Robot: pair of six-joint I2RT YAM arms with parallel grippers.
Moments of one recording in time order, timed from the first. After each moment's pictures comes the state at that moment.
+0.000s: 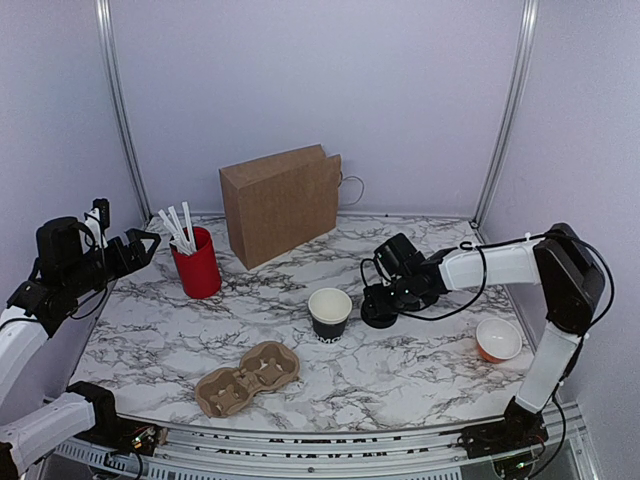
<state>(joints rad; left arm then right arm) -0.12 0.71 0.67 -0.29 0.21 -0.45 0.67 1.77 1.06 -0.32 0.15 0.41</state>
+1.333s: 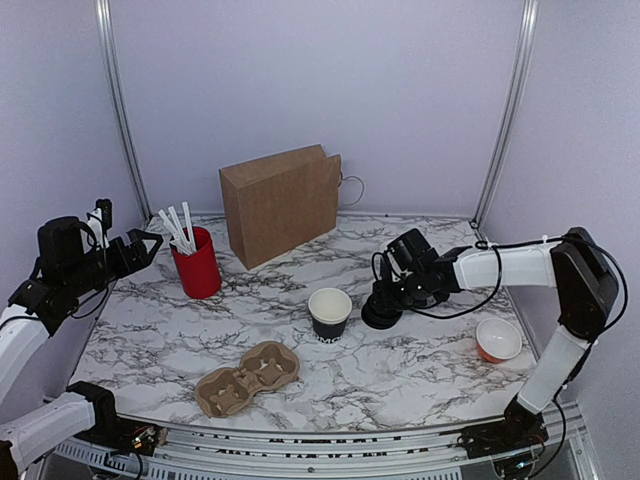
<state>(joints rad) -0.11 0.71 0.67 -0.29 0.23 -0.45 0.63 1.69 1.01 -0.33 0.09 0.44</state>
